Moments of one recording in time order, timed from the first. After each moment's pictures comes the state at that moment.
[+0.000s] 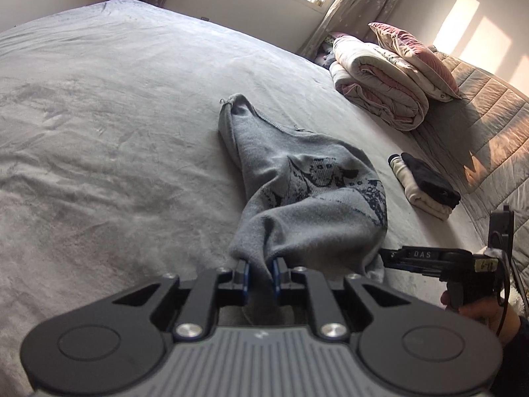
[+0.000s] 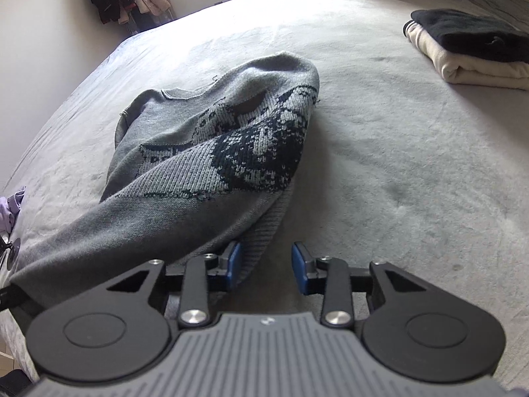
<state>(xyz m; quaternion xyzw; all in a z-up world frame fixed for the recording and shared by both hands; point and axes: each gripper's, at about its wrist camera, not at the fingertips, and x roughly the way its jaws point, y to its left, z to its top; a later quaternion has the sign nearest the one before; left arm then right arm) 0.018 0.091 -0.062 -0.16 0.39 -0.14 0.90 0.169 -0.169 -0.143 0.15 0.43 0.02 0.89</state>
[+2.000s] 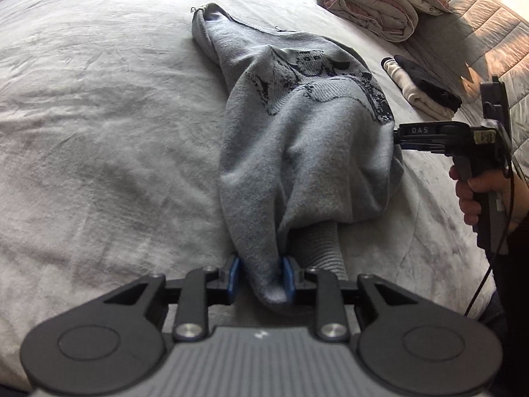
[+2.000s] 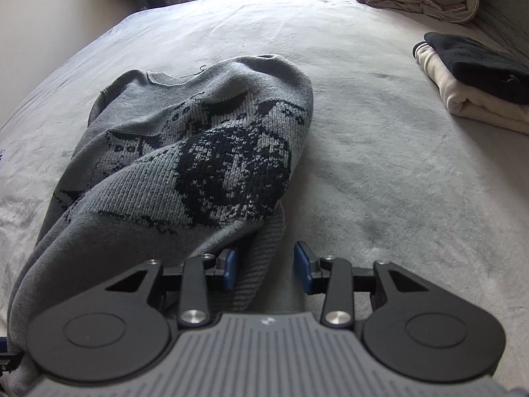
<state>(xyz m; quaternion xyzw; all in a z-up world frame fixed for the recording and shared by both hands) -0.002 0.066 -0.106 -0.08 0.49 -0.18 0.85 0.192 -0.184 -0.149 0.06 0.43 0.03 0.90</state>
